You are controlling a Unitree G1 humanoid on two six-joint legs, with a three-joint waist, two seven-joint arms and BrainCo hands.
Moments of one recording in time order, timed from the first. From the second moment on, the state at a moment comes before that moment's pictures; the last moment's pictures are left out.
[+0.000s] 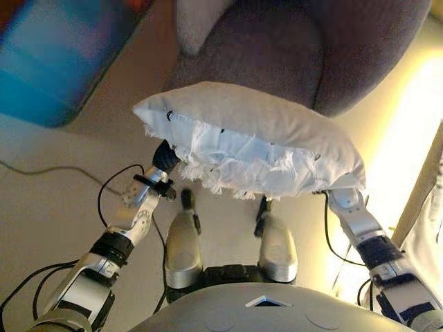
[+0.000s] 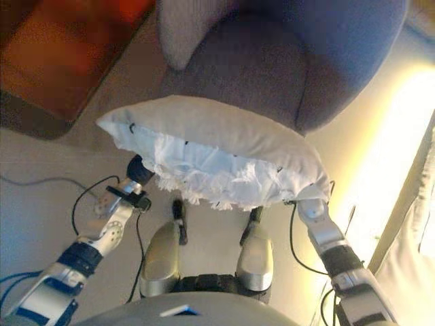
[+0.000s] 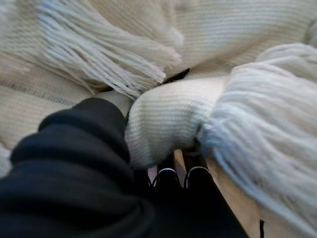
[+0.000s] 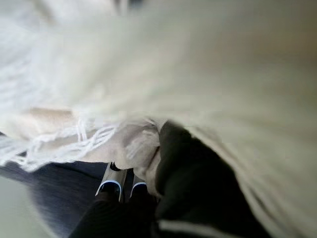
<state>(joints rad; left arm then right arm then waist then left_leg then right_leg) -0.15 0.51 -0.43 0.32 -0.75 -0.44 -0.31 -0.08 -0.52 0.28 0.27 0.12 -0.31 -0.21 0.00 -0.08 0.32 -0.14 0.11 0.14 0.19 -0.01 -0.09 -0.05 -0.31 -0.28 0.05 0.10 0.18</state>
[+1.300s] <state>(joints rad) 0.05 0.44 -0.25 -0.16 -0.73 -0.57 -0.10 0.03 -0.57 0.13 -0.29 0.23 -0.43 -0.22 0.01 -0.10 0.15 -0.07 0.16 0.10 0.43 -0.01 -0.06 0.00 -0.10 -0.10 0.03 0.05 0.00</state>
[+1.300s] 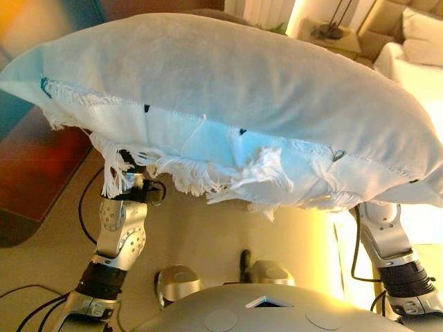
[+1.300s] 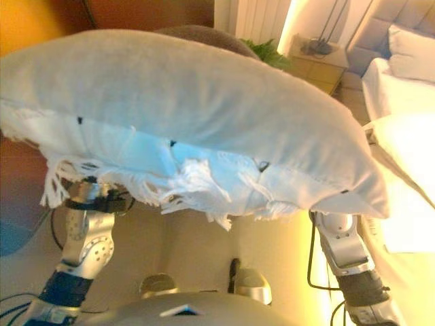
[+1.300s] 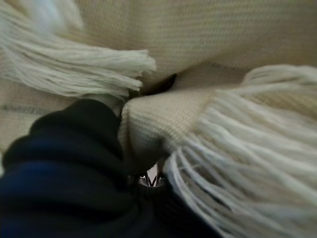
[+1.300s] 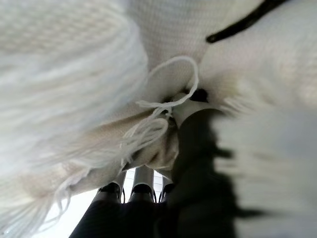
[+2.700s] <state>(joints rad) 0.01 0.43 -0.21 -0.12 -0.72 -0.51 -0.06 0.03 -0.51 0.17 -0.23 0.20 -0.39 -0.24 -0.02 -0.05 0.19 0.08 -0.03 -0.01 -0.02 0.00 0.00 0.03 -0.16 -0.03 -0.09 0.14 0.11</state>
